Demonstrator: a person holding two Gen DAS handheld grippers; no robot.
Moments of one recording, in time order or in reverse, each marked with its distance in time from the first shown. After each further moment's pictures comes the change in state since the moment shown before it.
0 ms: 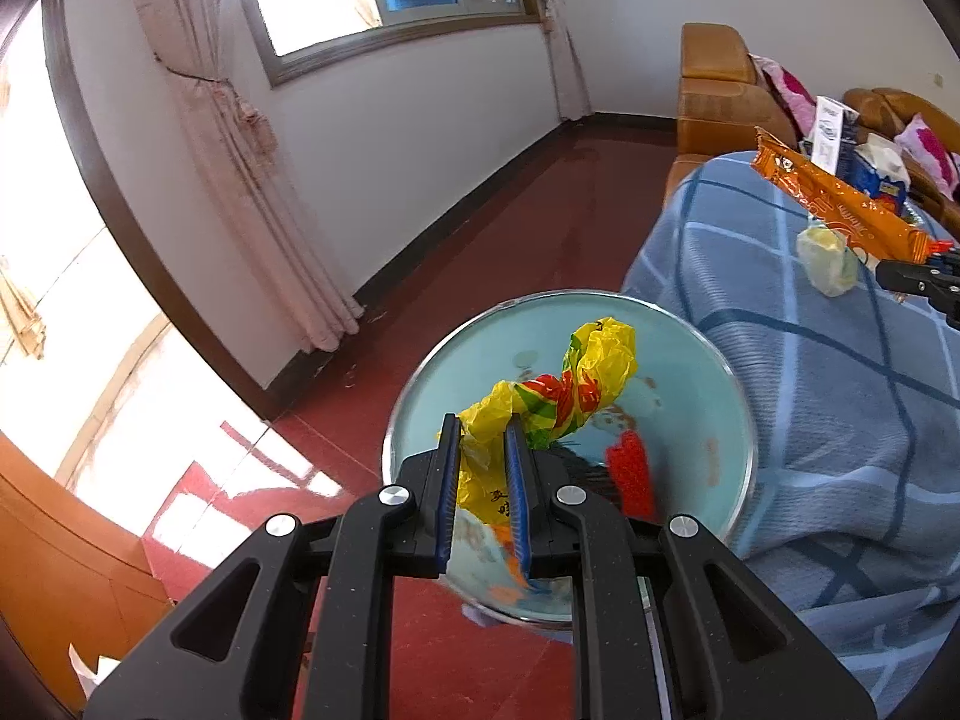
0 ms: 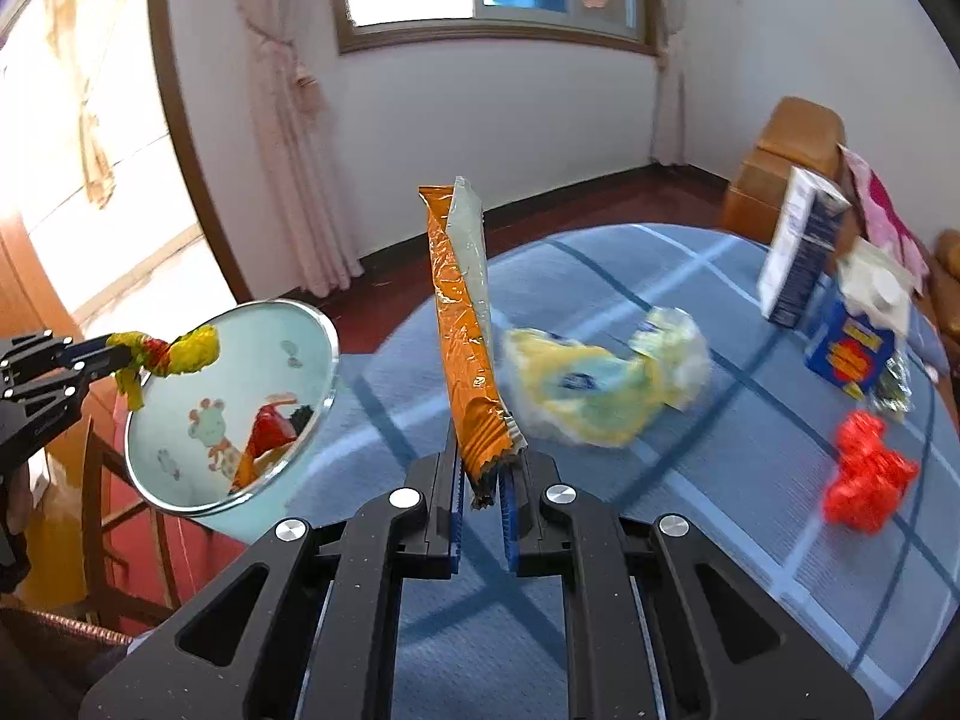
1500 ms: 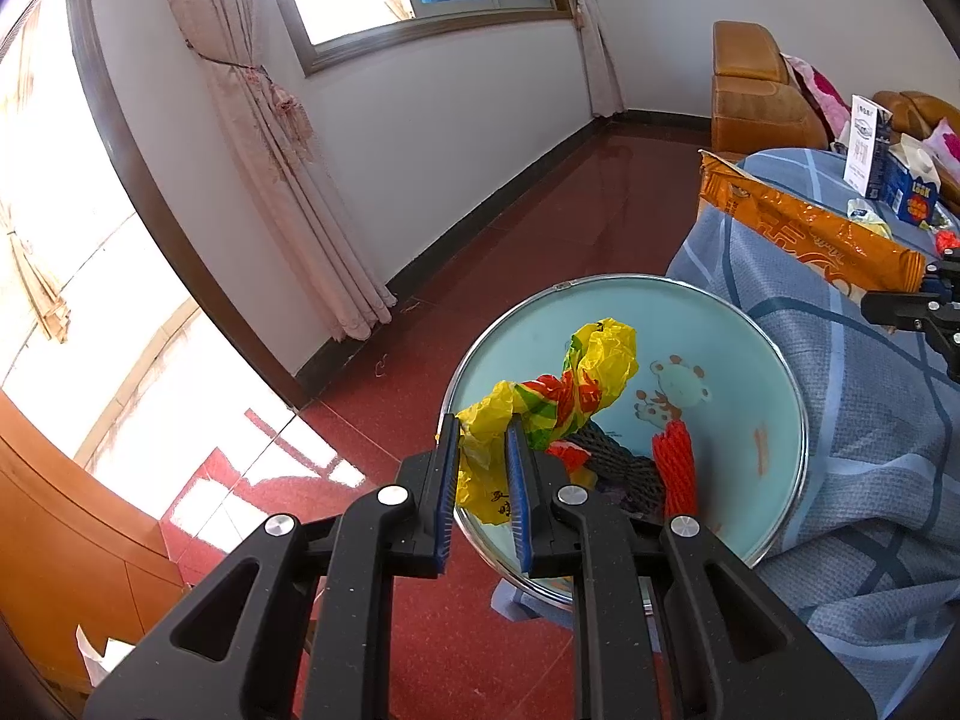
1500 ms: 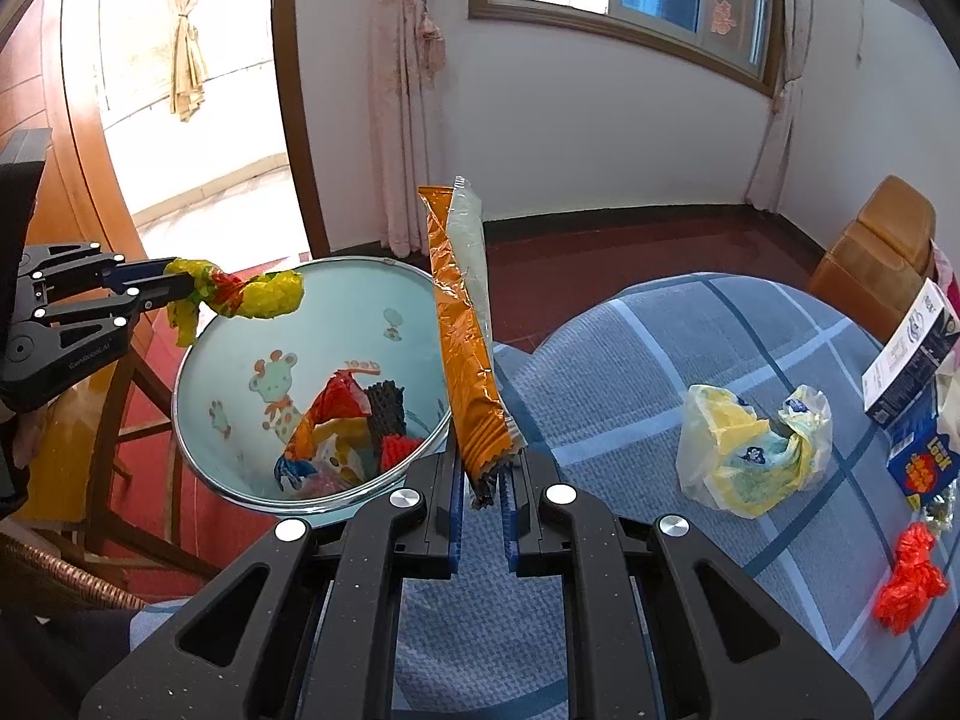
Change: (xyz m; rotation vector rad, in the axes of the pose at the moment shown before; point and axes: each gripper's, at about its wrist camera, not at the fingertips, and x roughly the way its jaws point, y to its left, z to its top) left arm 0.005 0.018 -0.008 -0.027 0.012 0.064; right arm 0.028 0.067 0.008 -0.233 0.041 0.121
